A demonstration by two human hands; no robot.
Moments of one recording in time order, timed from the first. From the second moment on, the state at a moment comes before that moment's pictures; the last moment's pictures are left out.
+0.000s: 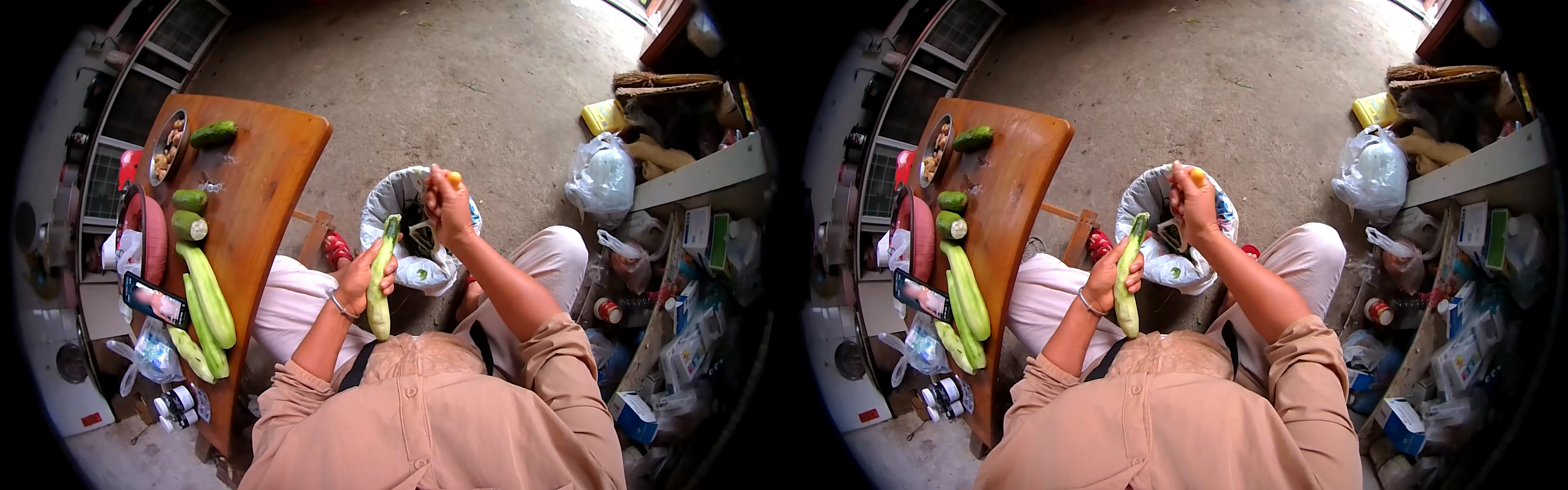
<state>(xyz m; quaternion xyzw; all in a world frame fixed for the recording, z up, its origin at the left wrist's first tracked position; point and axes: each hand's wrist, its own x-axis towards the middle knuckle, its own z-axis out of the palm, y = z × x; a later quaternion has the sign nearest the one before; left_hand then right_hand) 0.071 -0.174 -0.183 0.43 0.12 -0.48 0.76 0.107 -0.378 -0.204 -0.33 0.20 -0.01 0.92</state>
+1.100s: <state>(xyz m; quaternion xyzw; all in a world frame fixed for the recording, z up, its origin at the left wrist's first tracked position) 0.067 -0.170 -0.183 0.52 0.10 -0.49 0.69 0.124 -0.381 -0.226 -0.30 0.17 -0.11 0.93</state>
